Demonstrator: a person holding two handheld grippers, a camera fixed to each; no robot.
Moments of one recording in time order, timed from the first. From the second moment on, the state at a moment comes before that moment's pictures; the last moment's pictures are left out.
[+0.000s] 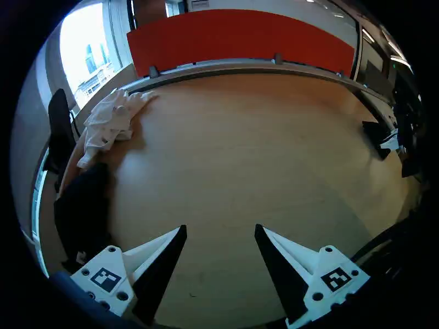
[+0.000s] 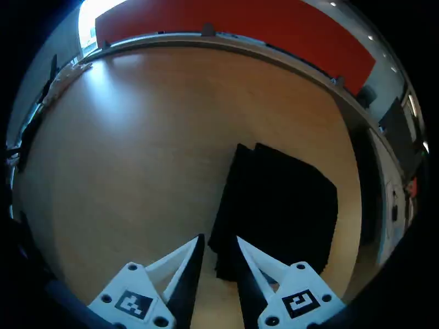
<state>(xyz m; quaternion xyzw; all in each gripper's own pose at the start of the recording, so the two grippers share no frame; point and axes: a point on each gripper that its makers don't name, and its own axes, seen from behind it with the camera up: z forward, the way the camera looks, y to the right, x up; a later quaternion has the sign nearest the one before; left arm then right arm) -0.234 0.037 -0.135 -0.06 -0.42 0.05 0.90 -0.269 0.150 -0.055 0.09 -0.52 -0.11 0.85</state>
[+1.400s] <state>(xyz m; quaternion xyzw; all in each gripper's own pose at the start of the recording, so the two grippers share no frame) -0.234 0.041 -0.126 -0.07 -0.42 0.06 0.90 -0.244 0.144 -0.061 0.12 -0.51 -0.10 0.85</state>
